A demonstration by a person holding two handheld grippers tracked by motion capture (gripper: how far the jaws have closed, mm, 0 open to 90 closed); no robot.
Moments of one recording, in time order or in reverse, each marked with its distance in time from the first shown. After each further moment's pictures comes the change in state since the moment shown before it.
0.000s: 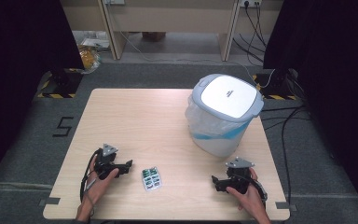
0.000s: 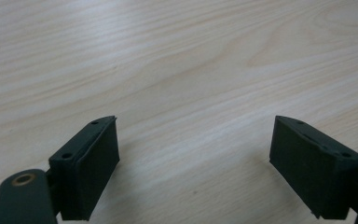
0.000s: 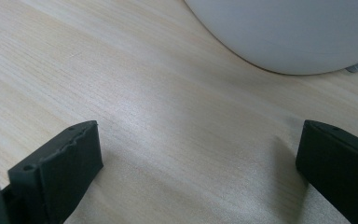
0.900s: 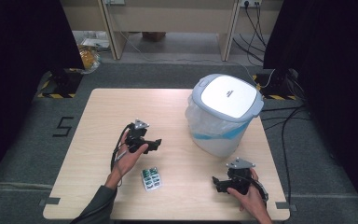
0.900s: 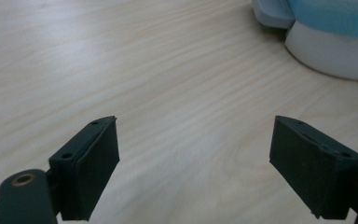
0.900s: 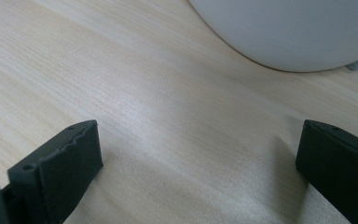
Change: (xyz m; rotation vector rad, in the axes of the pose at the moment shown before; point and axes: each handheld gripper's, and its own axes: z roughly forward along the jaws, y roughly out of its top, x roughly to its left) left arm -0.057 0.105 0.060 -0.030 -0.130 0.065; right arm -0.002 -0.002 -0.003 0.005 0.009 -0.012
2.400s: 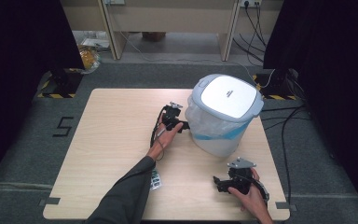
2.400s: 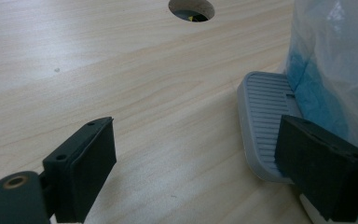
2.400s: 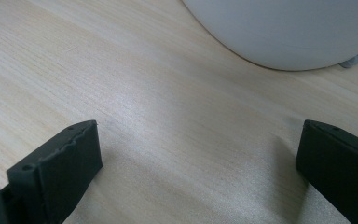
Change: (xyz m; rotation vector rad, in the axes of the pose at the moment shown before) left arm -0.036 0.068 0.122 -0.020 -0.027 -0.036; right arm -0.003 0.000 0.000 -0.003 -0.005 0.005
